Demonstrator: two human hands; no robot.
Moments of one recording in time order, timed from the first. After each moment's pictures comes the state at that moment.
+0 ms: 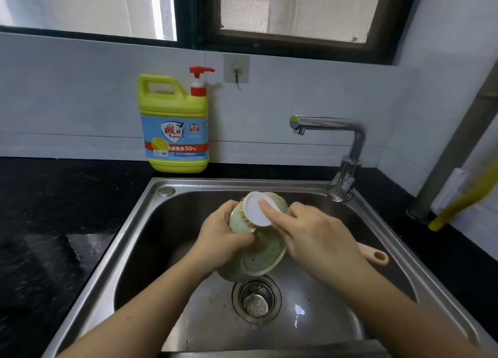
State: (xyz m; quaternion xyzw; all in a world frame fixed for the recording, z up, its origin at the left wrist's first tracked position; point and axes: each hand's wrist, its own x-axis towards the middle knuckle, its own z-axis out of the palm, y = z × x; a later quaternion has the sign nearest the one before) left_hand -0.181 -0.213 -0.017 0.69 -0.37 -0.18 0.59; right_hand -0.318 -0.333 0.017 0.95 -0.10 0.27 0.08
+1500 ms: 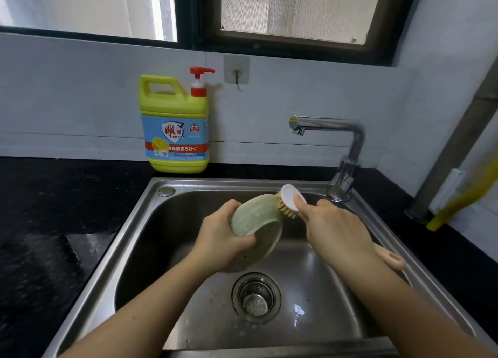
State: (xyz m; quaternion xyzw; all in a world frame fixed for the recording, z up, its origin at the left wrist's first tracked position) left_hand -0.183 -0.211 -0.013 0.76 -0.40 -0.08 0.50; right_hand -0.321 -0.356 0.021 0.94 -0.26 0.18 0.12
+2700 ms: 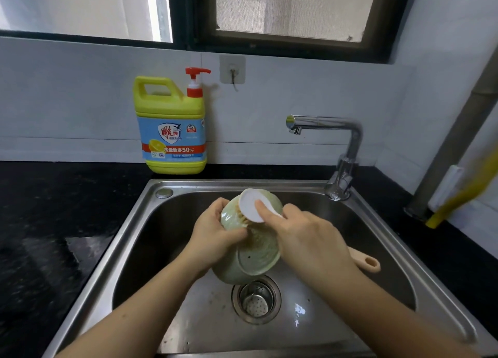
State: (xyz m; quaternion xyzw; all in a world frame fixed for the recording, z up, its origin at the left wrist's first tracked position) left_hand -0.173 -0.214 -0.019 0.68 -0.33 -0.19 0.62; right_hand -0.312 -0.315 0.021 0.96 -0.16 0.21 0.09
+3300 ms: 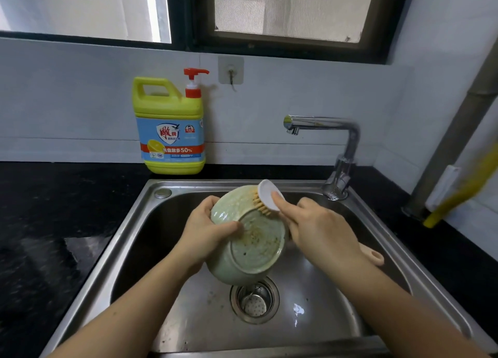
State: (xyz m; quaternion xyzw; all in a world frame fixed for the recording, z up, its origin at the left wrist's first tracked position) left_hand -0.164 -0.209 -0.016 0.65 -0.29 -0.23 0.67; right_hand -0.315 -0.346 0.021 0.96 -0.22 0.19 0.04
